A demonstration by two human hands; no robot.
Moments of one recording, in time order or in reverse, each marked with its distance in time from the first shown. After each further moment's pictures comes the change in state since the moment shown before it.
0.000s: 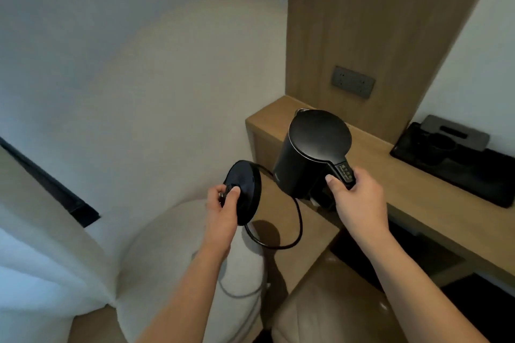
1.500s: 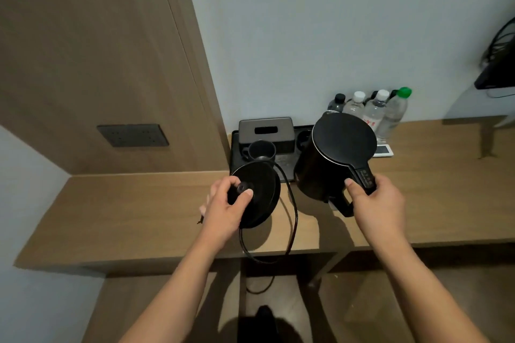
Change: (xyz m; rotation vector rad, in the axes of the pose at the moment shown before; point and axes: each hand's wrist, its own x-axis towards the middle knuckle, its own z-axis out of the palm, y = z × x) left_hand 0.105 0.033 0.460 0.478 -0.906 0.442; right_hand 0.188 0.174 -0.231 -0.032 0.736 0.523
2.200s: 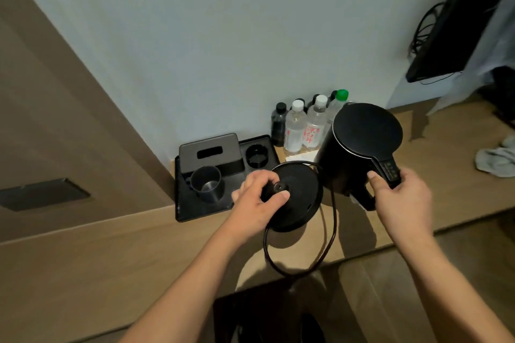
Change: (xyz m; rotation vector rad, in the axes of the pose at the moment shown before) left_hand 0.071 0.112 0.143 0.026 -0.463 0.230; right_hand 0.109 0.046 -0.085 -0.026 0.248 0.121
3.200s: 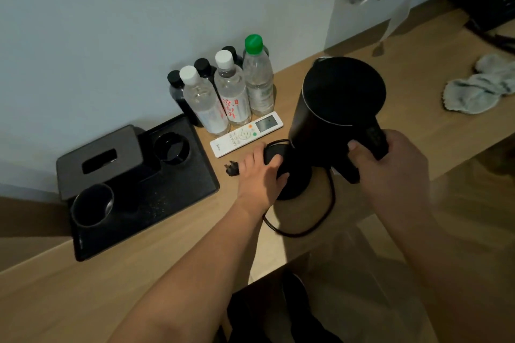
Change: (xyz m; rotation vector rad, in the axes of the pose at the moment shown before) left_hand 0.163 -0.047 0.228 0.843 -0.178 0.157; right_hand 0.128 0.086 -0.021 -0.002 -0.059 0.110
